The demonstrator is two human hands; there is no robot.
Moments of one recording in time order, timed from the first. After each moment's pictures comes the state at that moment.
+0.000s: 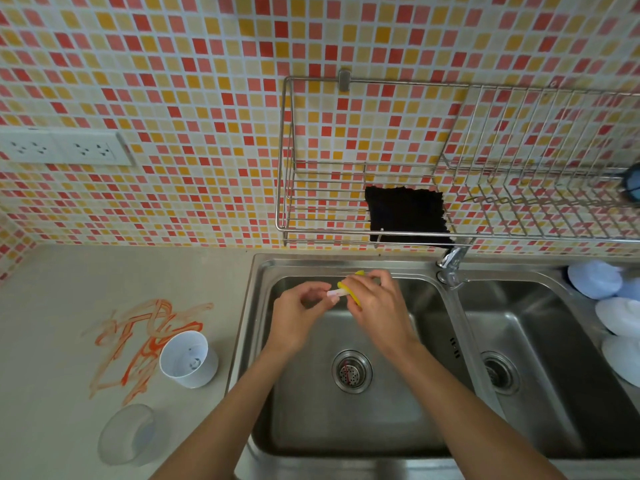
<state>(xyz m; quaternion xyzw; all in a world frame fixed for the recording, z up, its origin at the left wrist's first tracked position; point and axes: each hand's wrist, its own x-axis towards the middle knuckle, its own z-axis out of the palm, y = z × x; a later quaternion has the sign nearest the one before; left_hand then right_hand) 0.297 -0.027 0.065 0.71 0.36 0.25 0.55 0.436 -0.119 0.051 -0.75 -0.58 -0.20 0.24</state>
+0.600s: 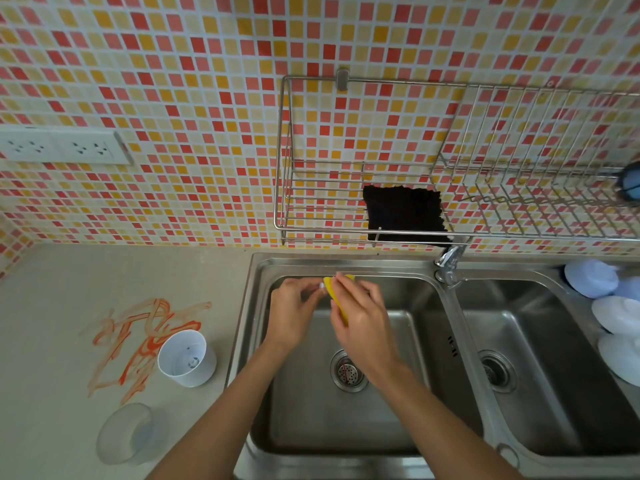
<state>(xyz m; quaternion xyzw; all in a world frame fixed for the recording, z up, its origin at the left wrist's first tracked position) 0.297 -0.022 0.069 0.80 0.30 0.31 0.41 0.396 -0.125 0.049 -0.76 -0.54 -0.15 0.32</state>
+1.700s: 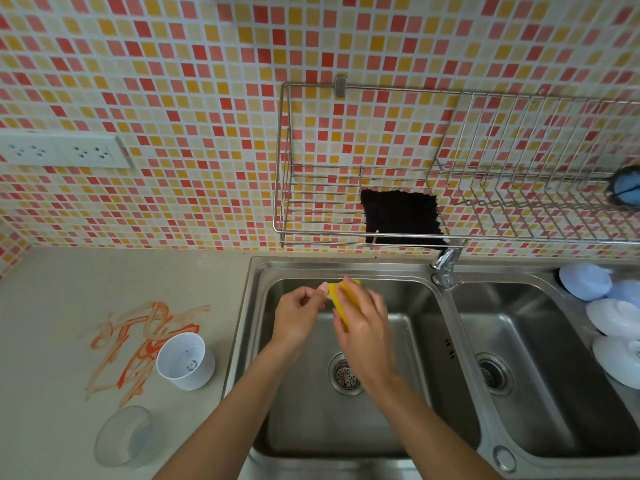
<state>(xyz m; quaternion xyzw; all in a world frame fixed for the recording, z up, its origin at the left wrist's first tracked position) 0.308 -0.034 0.061 0.61 0.43 0.26 0.61 0.392 -0.131 0.039 -0.78 -0.51 -0.16 0.32</state>
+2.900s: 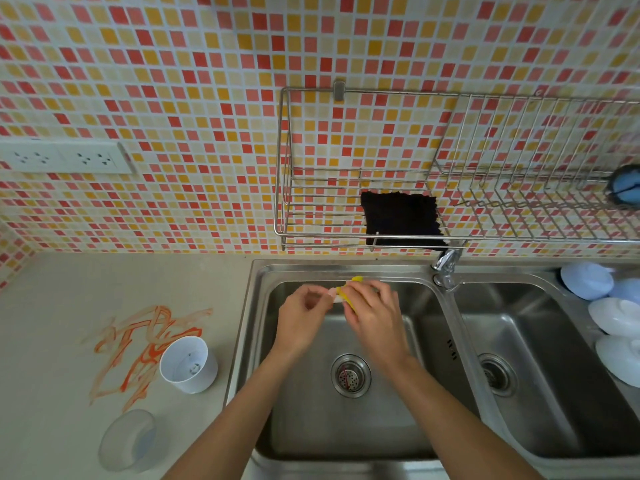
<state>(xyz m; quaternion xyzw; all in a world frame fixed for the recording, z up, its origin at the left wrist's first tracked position) 0.305 -0.036 0.066 0.68 0.40 0.26 0.56 0.424 -0.128 0.036 -0.76 -0.54 -0.25 0.25</state>
